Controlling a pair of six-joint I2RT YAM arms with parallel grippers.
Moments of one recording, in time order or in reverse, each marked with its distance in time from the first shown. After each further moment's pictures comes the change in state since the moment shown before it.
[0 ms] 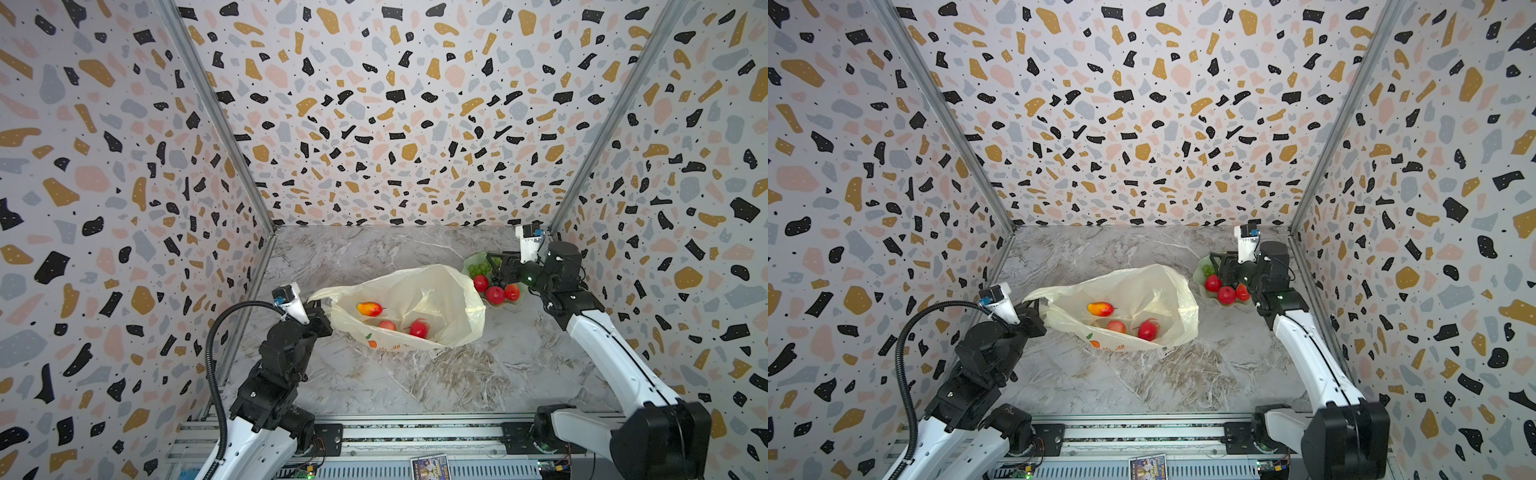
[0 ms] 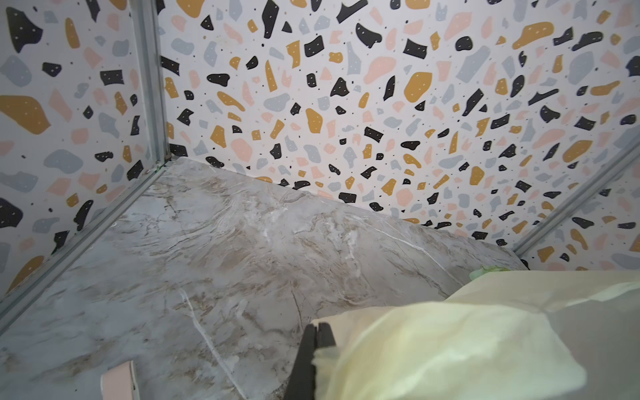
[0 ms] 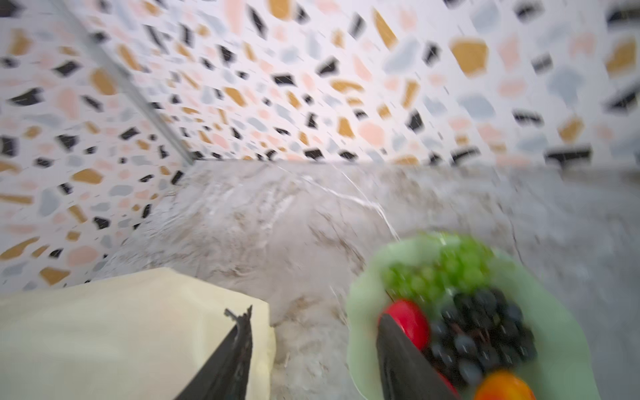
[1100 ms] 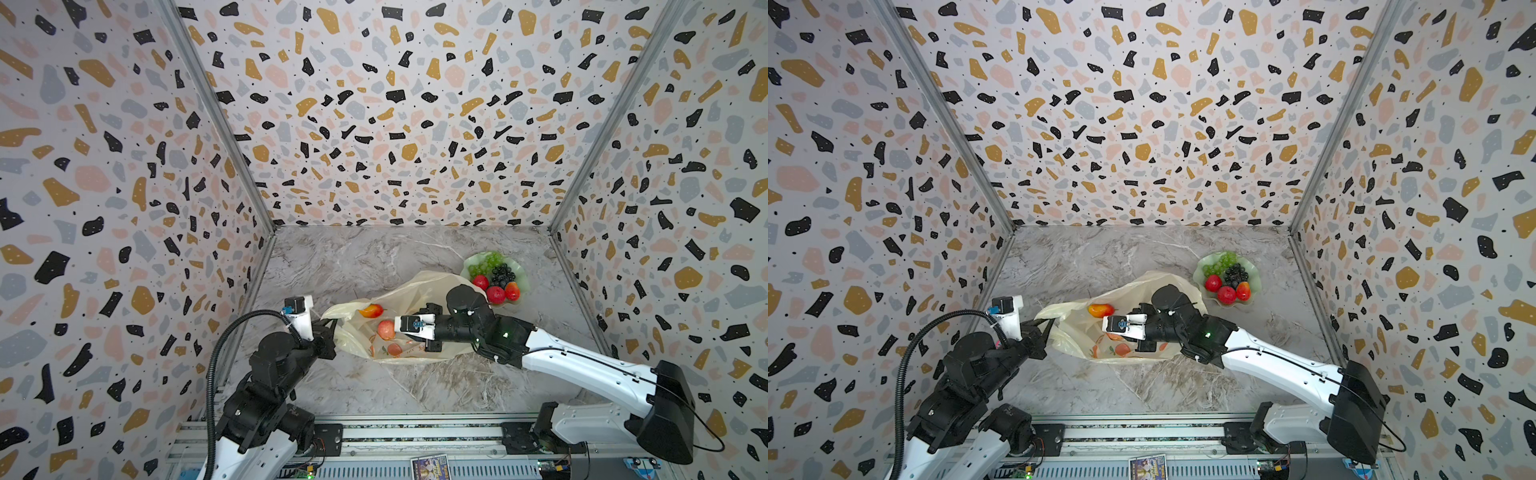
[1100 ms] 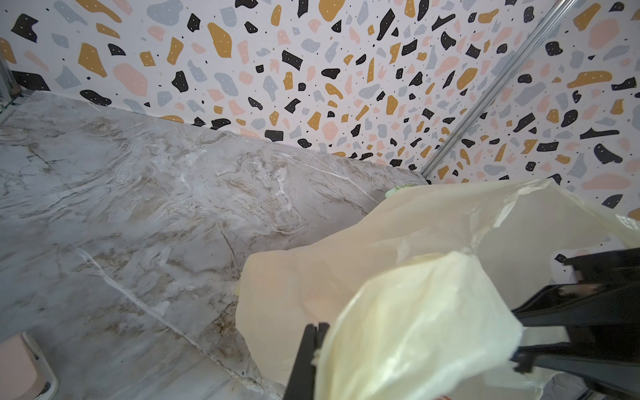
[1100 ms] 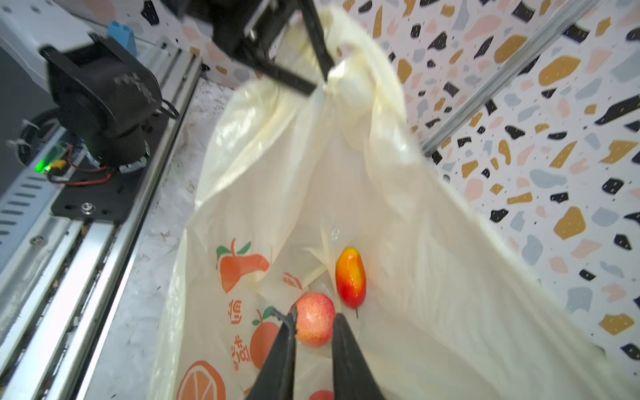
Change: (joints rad) left arm 0.000 -0.121 0.038 -0.256 0.326 -0.056; right arm 0.804 0.157 -0.026 -0.050 0.162 -0.742
